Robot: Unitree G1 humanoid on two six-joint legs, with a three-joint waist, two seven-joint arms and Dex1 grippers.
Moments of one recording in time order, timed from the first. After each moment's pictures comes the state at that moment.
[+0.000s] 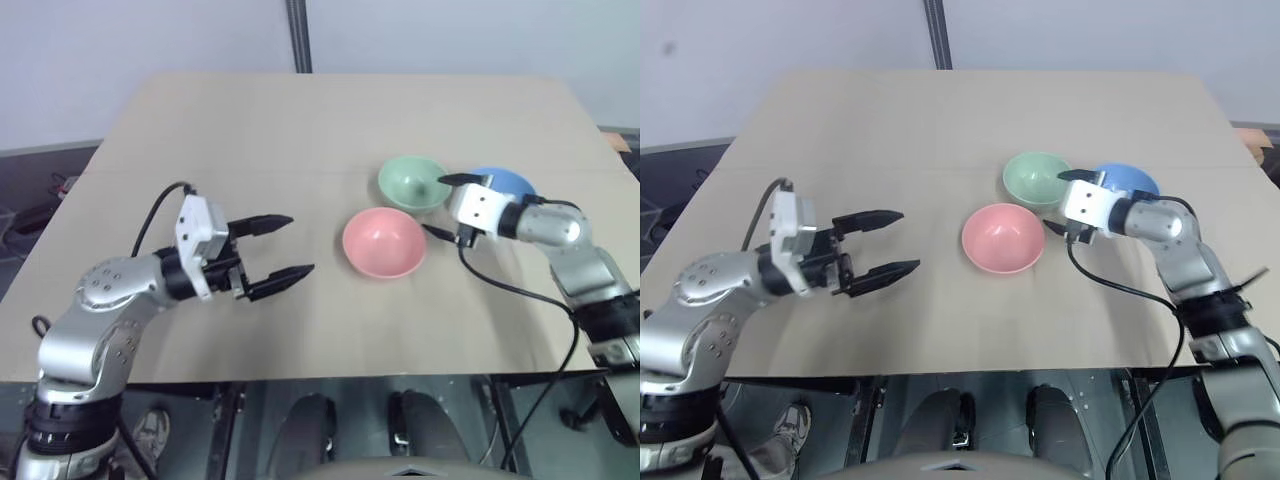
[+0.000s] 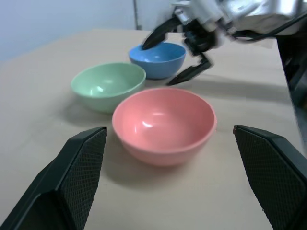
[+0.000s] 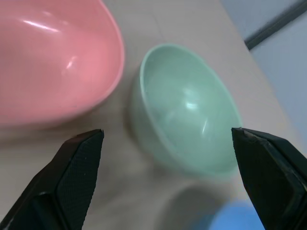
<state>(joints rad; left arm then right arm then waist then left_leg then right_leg) -0.11 0.74 0.26 -0.47 -0.67 0.49 -1.00 -0.66 -0.66 0.25 0.30 -0.12 -0.19 0.80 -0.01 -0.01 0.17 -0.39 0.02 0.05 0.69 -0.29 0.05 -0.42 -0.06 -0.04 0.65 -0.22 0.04</state>
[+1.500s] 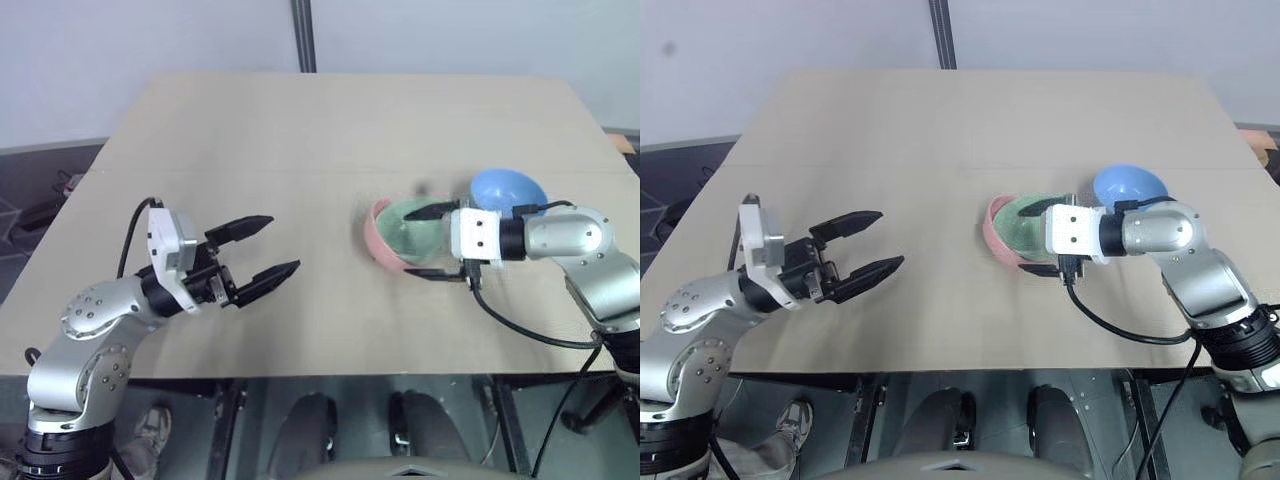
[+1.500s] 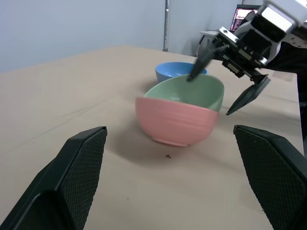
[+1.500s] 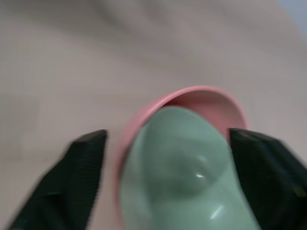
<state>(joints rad) -0.02 0.68 0.30 -0.46 -0.73 0.39 -0.94 -0.52 -0.77 0.17 -0.31 0.19 0.25 1.03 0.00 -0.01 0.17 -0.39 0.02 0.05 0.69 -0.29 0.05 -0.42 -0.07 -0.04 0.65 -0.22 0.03</state>
